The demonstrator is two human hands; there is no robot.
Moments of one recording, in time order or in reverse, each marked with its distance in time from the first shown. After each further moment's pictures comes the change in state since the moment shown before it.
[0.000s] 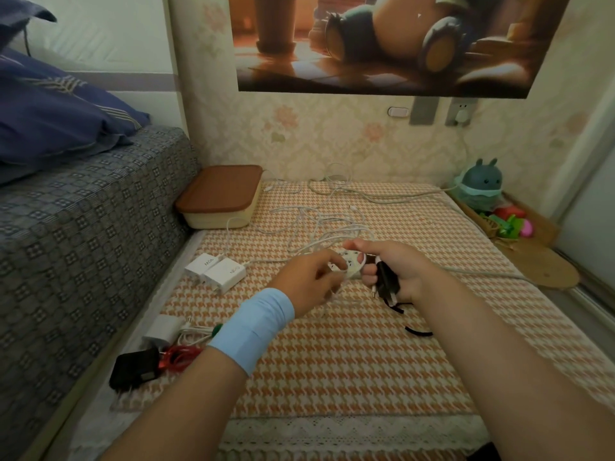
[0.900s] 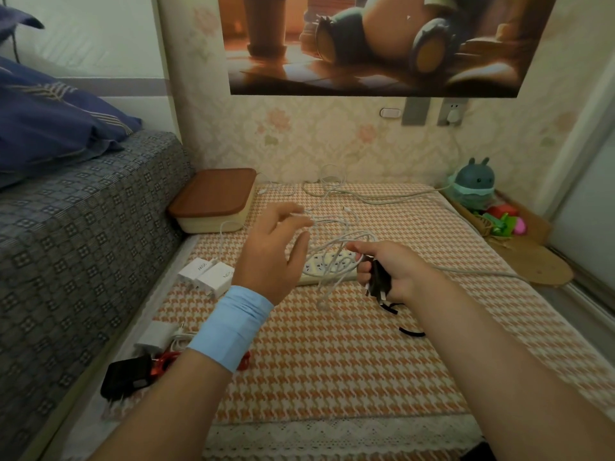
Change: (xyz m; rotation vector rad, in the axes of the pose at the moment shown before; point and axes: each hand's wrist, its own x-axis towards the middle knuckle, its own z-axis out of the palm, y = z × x) left_hand 0.004 -0.002 -0.028 0.325 0.678 0.577; right_hand -0.003 -0.002 0.001 0.116 0.125 0.014
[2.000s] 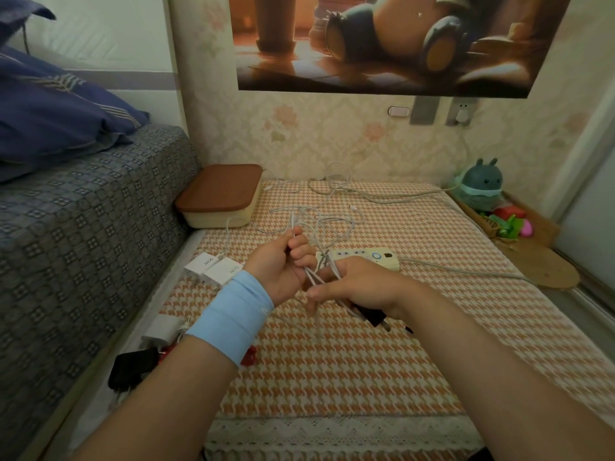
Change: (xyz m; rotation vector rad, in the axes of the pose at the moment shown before) left_hand 0.007 -0.006 0.011 -1.847 0.045 -1.502; right_hand -0.027 0.019 0.031 -0.917 -0.441 -0.254
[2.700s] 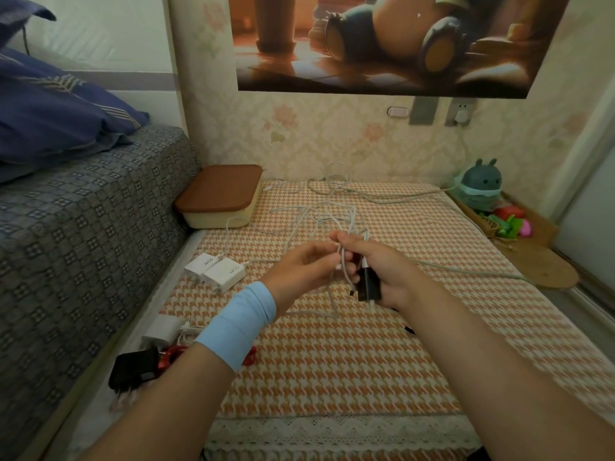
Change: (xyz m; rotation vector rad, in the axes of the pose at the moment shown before) left_hand -0.016 -0.019 -0.005 1.118 -0.146 0.203; right_hand 0.012 0.010 -0.013 0.841 0.249 0.030
